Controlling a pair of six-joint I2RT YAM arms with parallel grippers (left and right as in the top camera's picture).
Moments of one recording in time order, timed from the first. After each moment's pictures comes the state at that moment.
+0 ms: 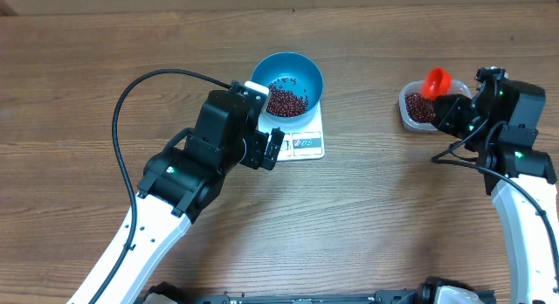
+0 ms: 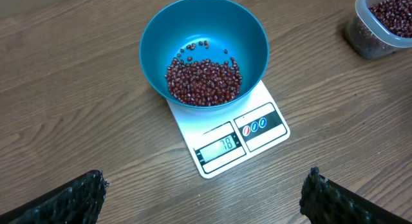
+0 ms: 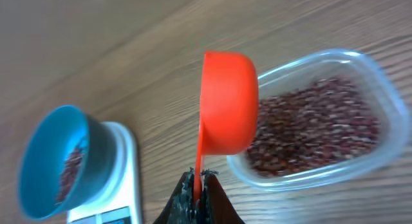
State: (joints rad) left arm -0.51 1.24 1.15 -0.68 -0.07 -0.09; right arm -0.22 1.28 0.95 -0.39 -0.32 0.31
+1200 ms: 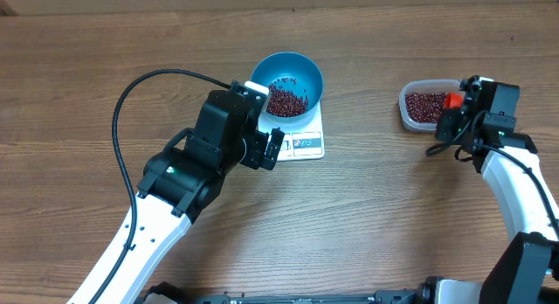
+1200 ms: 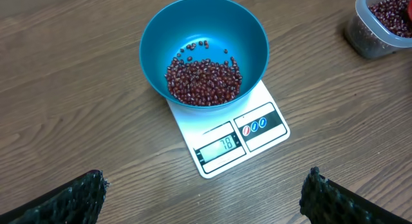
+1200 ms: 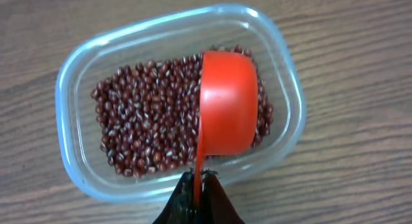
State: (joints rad) left arm -0.51 1.24 1.15 -0.68 -0.07 -0.09; right arm -0.22 1.51 0.95 -0.37 -0.03 0.02
